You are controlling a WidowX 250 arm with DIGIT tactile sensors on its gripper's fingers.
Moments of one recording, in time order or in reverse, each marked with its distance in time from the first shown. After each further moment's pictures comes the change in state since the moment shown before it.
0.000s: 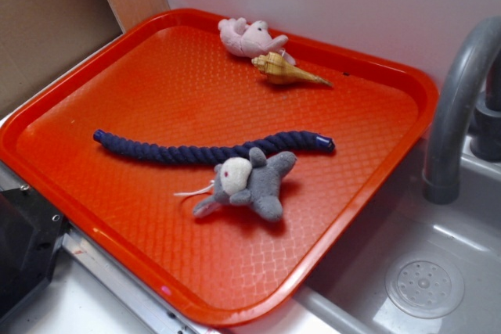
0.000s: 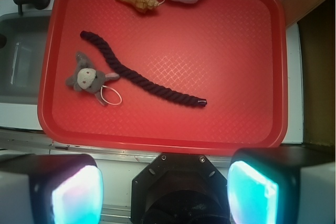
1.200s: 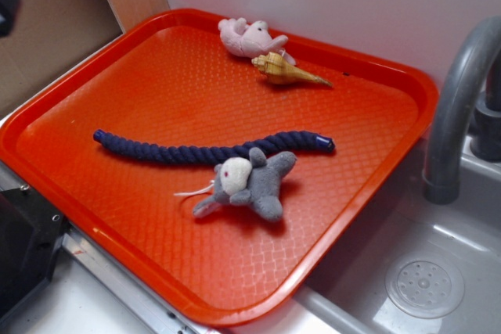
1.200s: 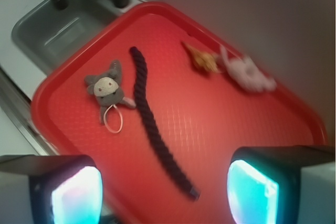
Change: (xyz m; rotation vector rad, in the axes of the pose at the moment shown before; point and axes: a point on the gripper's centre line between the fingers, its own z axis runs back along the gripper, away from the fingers) arm 0.045 -0.001 -0.049 -0.053 -0.250 -0.731
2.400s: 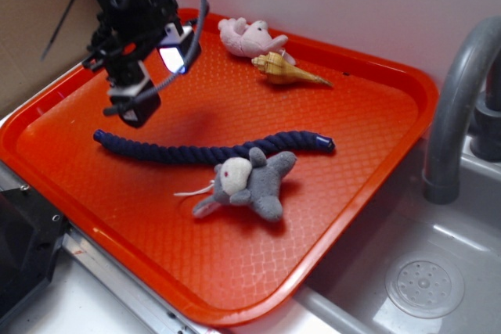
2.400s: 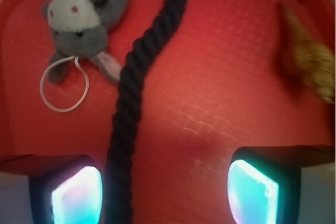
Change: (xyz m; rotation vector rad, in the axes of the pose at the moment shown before) arm 0.004 0.006 -0.137 -0.216 0.172 -0.438
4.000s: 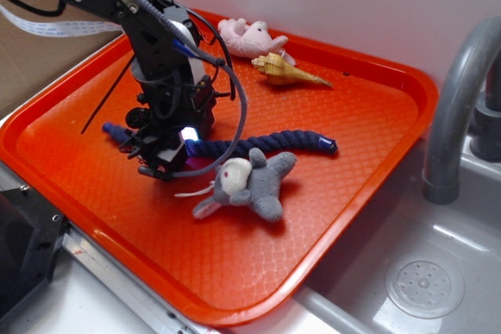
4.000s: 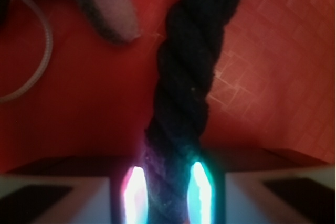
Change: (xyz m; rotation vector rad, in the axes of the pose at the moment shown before) arm 0.000 -0.023 -0.060 0.049 0.242 -0.075
